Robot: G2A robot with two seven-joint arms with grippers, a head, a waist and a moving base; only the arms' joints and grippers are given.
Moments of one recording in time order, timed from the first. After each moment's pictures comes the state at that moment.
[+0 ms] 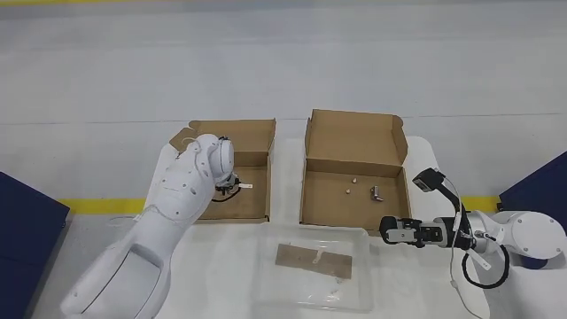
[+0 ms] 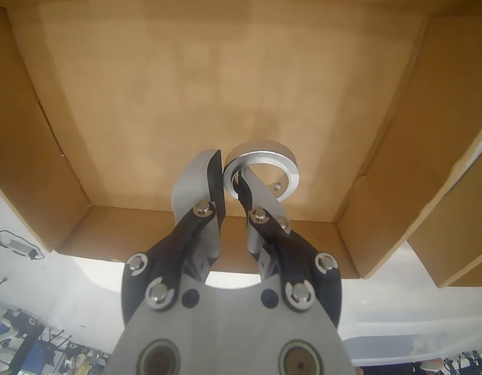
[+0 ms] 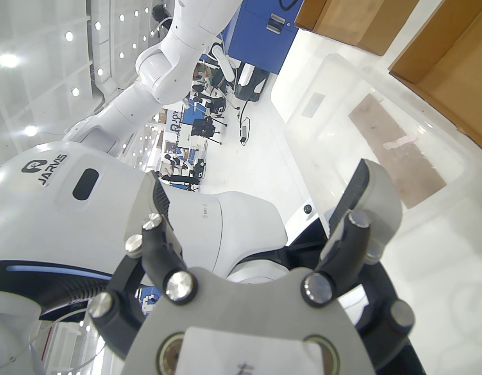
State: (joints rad) left arm 0.46 -1.47 -0.74 -0.54 0.80 0.31 -1.15; right arm -1.51 -1.00 1.73 -1.79 0.35 -0.21 1.51
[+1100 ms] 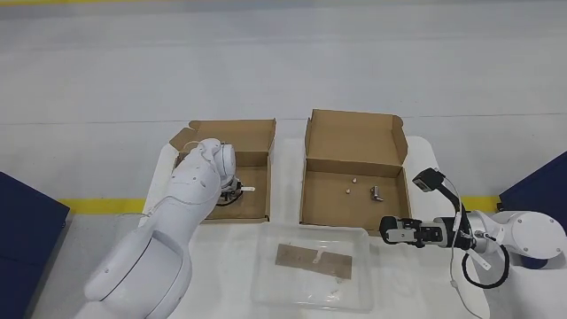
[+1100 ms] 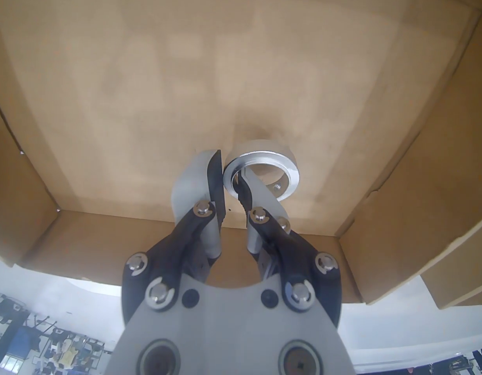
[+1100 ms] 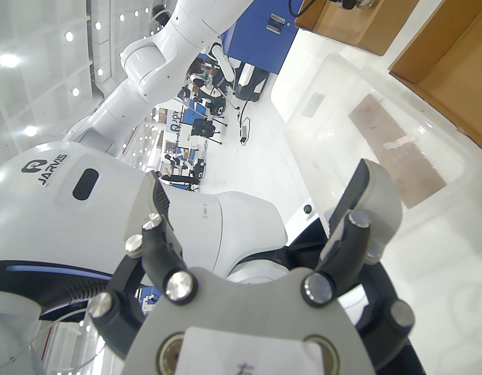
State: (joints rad) left arm 0.37 -1.59 -0.72 -0.22 0.72 0.25 -1.04; right arm -1.51 -1.00 1.73 -1.79 0.35 -0.21 1.51
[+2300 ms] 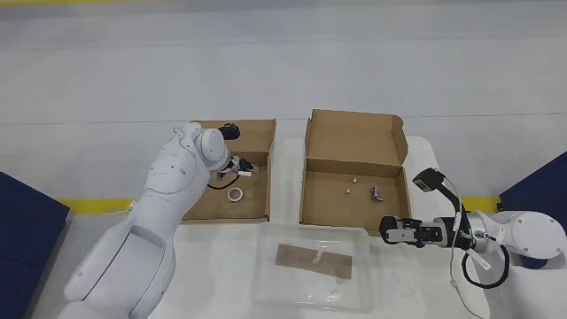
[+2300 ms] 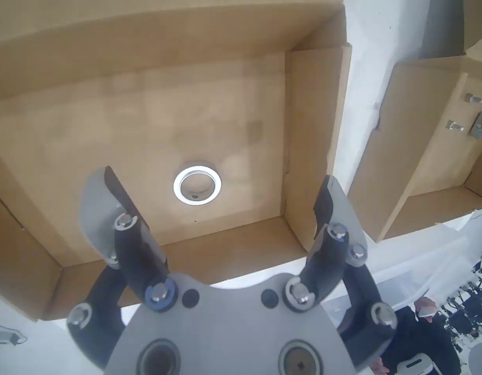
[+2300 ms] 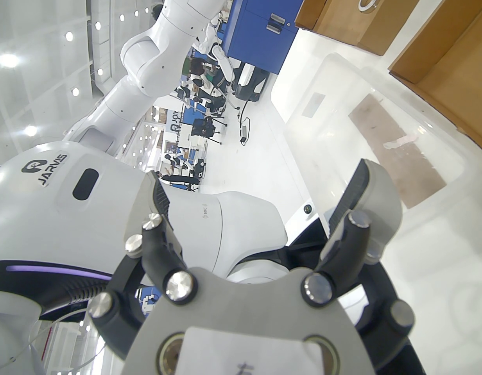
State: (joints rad) left arm 0.35 -1.51 -0.83 -0.33 0.64 -0.05 -1.04; right arm -1.51 -1.00 1.73 -1.79 0.35 -0.21 1.51
